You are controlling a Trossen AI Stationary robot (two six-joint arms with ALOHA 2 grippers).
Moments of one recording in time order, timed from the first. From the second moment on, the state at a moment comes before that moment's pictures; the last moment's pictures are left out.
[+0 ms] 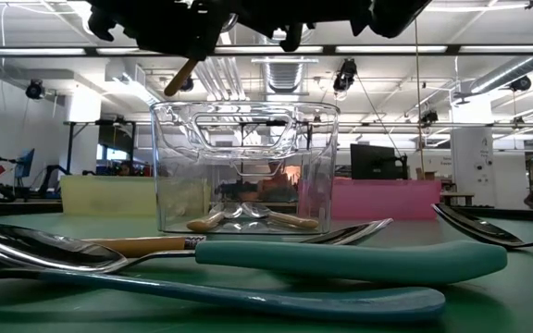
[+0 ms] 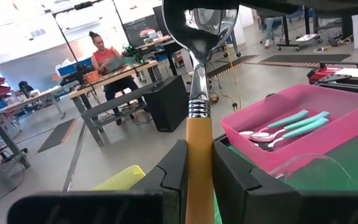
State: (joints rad) left arm -0.39 1.64 1.13 -0.80 -1.52 -1.06; right arm -0.01 1.77 1.16 0.84 0.37 -0.08
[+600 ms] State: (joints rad) left arm -0.39 1.63 1.13 -0.81 -1.51 -1.04; right arm -0.01 1.75 1.17 0.76 0.37 -0.12
